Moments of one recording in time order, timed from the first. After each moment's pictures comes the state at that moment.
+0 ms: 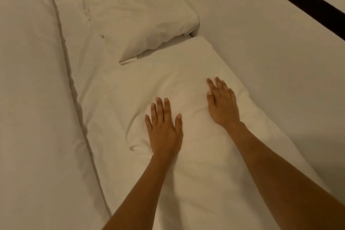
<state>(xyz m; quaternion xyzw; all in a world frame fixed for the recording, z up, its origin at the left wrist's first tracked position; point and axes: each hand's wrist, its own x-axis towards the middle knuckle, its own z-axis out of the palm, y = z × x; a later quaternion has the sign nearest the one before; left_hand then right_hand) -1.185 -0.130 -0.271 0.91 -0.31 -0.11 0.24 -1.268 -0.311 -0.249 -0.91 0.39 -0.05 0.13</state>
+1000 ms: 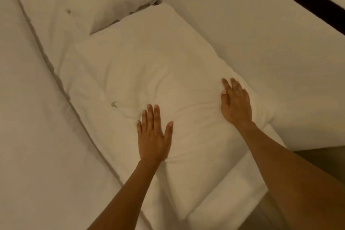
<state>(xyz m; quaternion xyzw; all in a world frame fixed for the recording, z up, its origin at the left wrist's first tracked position) -1.310 -0.008 -0.280 0.87 -0.41 -0.17 0.21 -1.471 -0.228 -0.249 -0.84 0.52 -0.07 0.10</state>
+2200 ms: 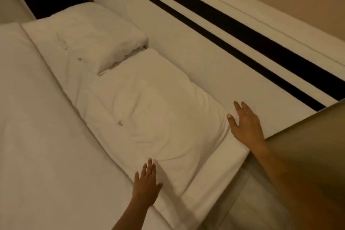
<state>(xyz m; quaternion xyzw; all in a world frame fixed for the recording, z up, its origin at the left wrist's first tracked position) -1.347 0.118 -0.186 0.78 -0.53 -0.33 -0.10 -1.562 -0.124 -0.052 -0.79 0.59 -0.08 0.15</state>
